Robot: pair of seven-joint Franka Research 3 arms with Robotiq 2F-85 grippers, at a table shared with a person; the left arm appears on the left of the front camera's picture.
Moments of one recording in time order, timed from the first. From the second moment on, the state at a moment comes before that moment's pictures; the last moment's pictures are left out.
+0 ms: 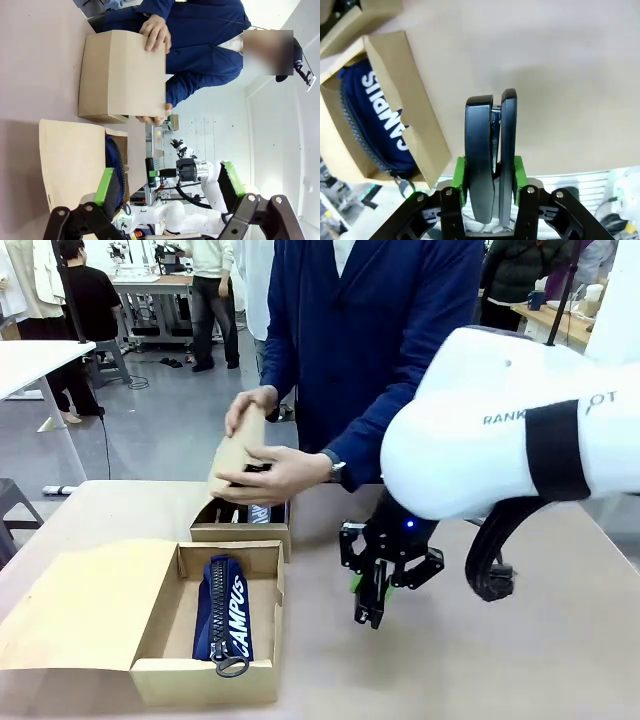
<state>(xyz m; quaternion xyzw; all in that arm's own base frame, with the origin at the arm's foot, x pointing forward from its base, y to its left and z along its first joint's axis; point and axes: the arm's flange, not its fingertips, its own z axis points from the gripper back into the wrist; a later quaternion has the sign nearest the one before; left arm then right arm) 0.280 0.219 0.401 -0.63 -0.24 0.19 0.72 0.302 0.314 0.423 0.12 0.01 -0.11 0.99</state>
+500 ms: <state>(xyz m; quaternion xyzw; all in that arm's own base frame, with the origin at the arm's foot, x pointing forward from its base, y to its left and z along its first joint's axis) 0.280 0.219 0.401 -0.63 -0.24 0.19 0.72 0.302 0.231 0.447 0.18 0.04 -0.03 0.98</state>
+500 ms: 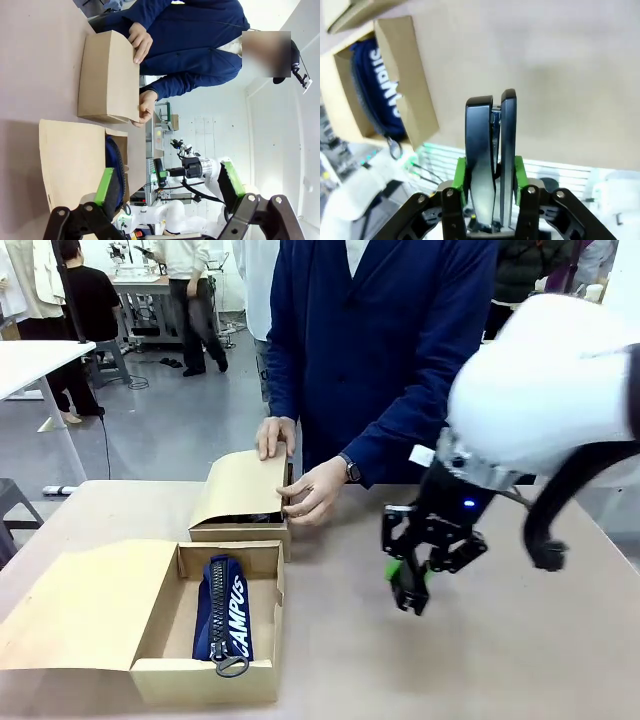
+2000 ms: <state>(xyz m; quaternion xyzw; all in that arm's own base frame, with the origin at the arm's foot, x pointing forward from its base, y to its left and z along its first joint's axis) 0.280 0.219 0.401 -0.63 -0.24 0.19 0.72 0.289 0.250 0.456 0.18 0.00 0.03 0.98</state>
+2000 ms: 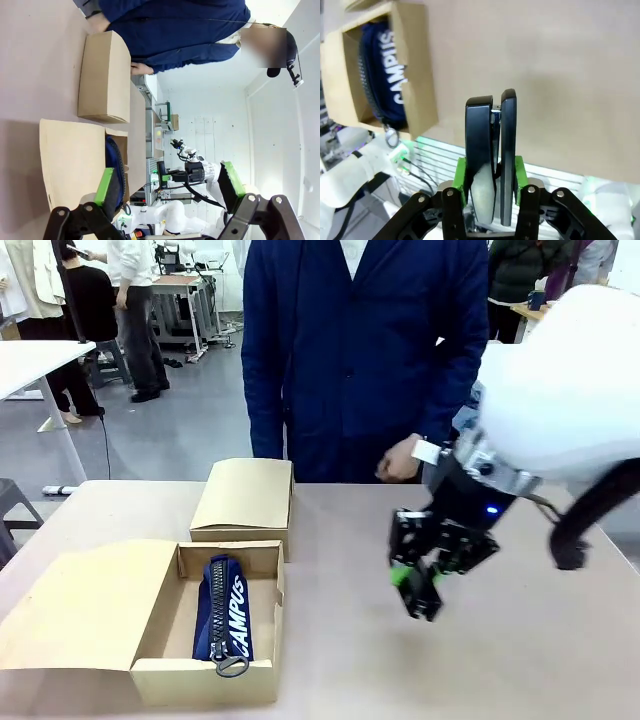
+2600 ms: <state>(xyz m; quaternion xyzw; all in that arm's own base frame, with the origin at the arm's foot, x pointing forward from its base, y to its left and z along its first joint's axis) 0.280 0.219 0.401 -0.63 -0.24 0.19 0.72 0.333 0.449 0.402 0.21 0.06 0.11 0.97</state>
